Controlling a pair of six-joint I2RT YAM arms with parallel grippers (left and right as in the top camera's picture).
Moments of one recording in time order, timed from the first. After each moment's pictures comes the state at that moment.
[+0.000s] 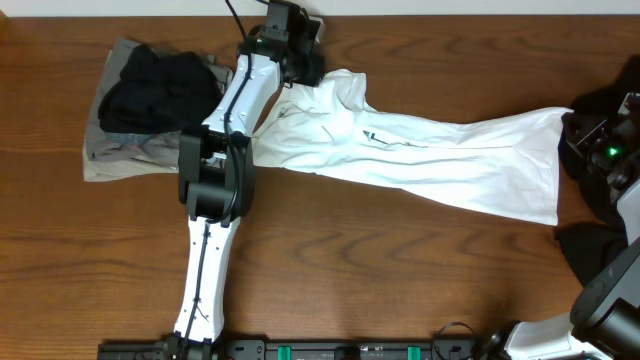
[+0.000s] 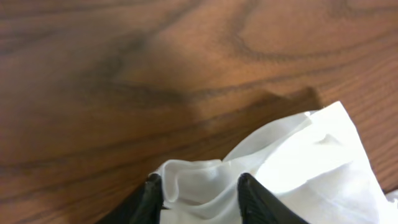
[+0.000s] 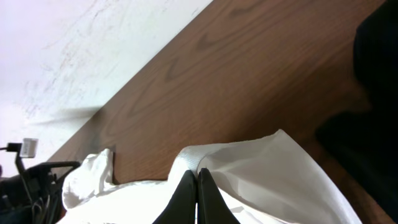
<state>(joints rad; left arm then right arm) -0.25 2.56 2.23 -0.66 0.31 0.00 -0.61 1.69 1.02 -0.04 -0.76 0.36</state>
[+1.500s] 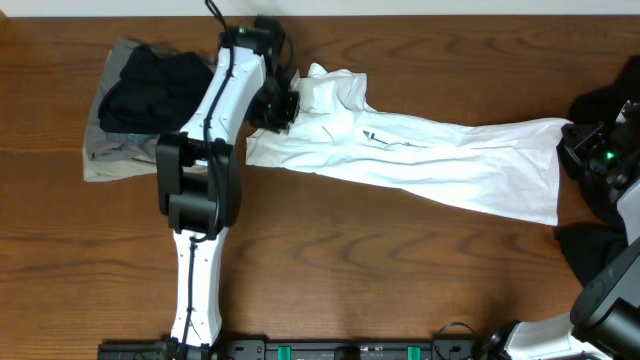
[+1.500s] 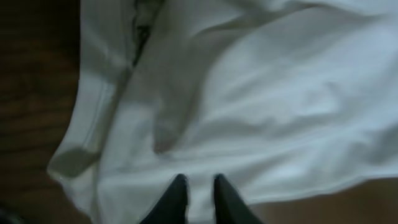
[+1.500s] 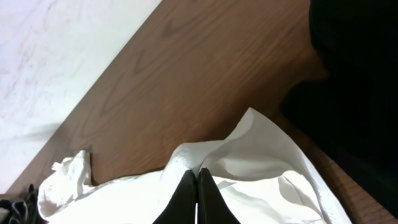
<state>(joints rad) -0.22 2.39 2.09 -1.30 0.20 -0.03 -0.61 1.69 1.02 -0.13 -0.65 0.36</state>
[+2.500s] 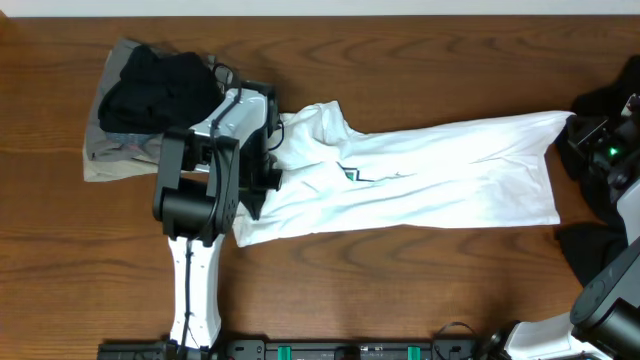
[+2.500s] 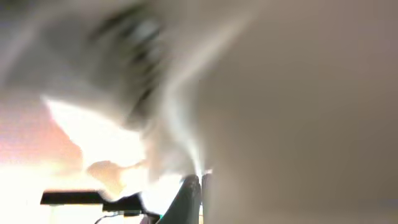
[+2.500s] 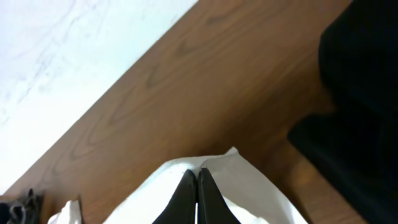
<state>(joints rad) -0.22 2.31 1.65 -1.56 0.10 -0.12 -0.62 1.69 1.02 -0.03 -0.67 0.35</state>
